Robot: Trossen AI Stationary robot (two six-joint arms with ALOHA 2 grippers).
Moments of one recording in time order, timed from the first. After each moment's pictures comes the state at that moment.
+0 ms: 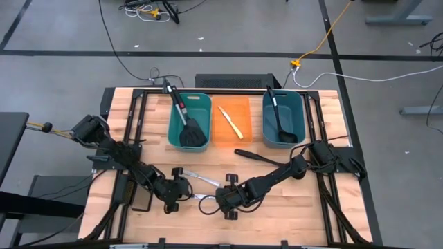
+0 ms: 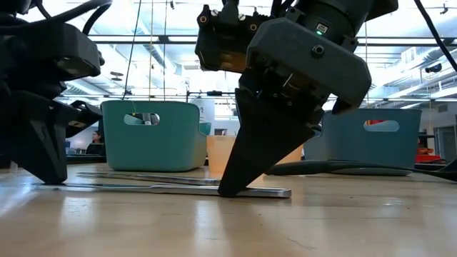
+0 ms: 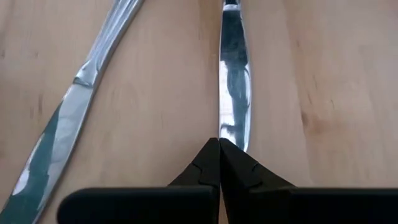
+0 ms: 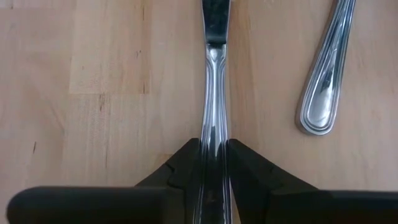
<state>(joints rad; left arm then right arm) -0.65 1.57 0.59 -0.01 -0.30 -0.54 0.47 2.21 1.44 -0.40 0.20 0.42</state>
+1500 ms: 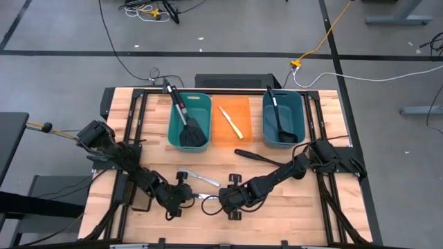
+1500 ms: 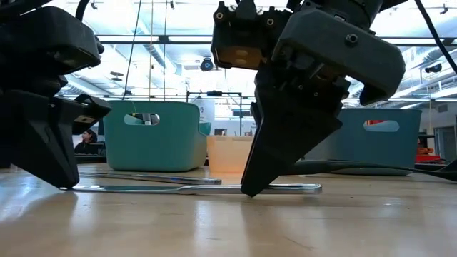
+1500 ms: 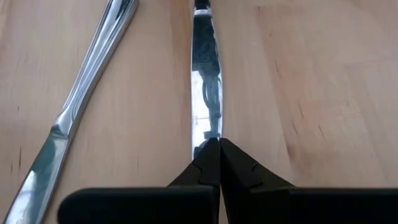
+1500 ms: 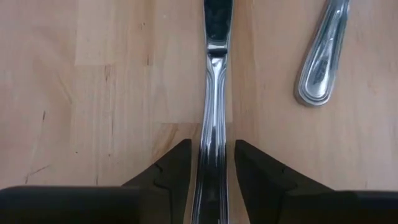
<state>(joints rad) -0.68 1.67 0.66 0.05 -0.39 -0.46 0.46 2.13 1.43 -0.43 0.22 0.41</state>
